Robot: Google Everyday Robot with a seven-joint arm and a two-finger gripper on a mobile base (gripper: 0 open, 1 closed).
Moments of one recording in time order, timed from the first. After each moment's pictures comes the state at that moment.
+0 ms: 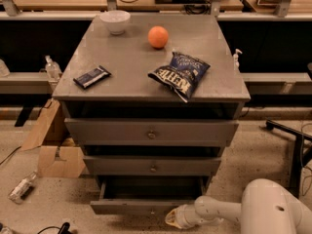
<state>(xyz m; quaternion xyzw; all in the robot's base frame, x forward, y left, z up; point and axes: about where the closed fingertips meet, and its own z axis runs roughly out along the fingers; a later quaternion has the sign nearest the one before) 0.470 -0.078 0.116 -0.63 0.71 0.20 0.25</state>
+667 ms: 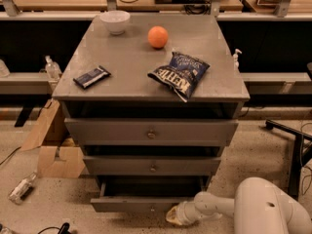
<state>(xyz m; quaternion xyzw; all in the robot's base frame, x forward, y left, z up) 0.502 -0.082 0.112 -0.62 0.72 0.20 0.25</state>
